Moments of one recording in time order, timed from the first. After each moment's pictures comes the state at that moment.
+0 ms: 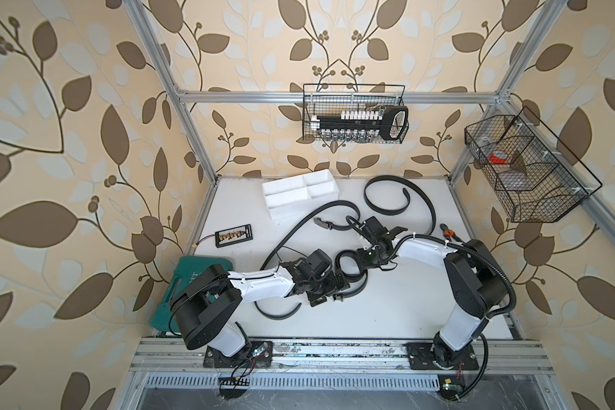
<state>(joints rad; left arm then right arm) -0.86 1.52 0.71 -0.16 0.33 -1.28 0.52 1.77 1.05 -0.59 -0.09 0.39</state>
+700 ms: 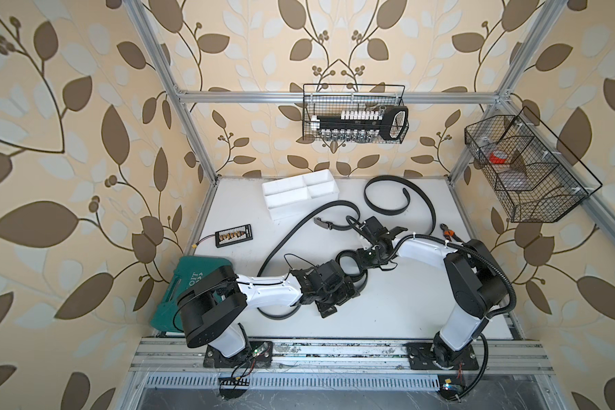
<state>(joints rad) -0.99 1.55 0.73 -0.10 0.26 -1.50 0.52 1.77 1.05 -0.59 -0.09 0.39</state>
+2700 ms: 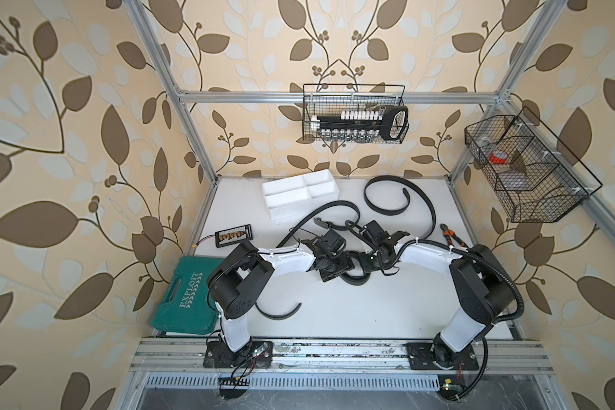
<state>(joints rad) -0.77 1.81 1.06 -0.29 0.25 -1.12 0.55 1.71 1.00 -0.58 0.02 0.33</state>
